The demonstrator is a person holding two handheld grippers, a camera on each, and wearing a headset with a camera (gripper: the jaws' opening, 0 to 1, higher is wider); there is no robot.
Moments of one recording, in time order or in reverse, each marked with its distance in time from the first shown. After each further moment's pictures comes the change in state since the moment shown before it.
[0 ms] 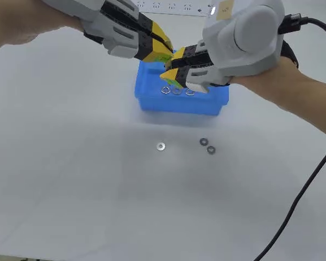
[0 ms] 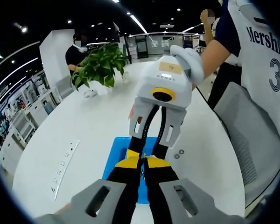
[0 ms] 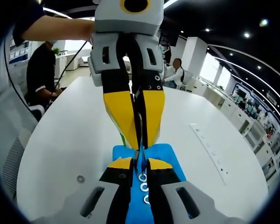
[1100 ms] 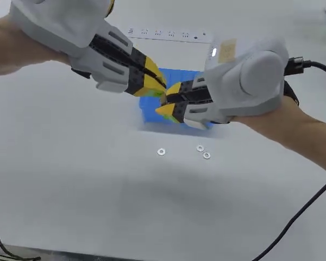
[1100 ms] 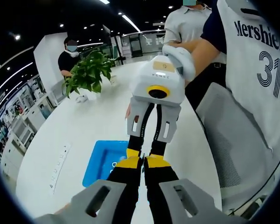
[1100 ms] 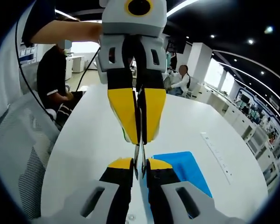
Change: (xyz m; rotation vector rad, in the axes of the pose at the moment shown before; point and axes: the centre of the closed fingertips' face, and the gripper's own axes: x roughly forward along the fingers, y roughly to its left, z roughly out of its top) left arm -0.031 -0.078 0.018 0.036 0.018 -0.031; right arm -0.034 0.079 0.031 -0.018 -0.036 0.043
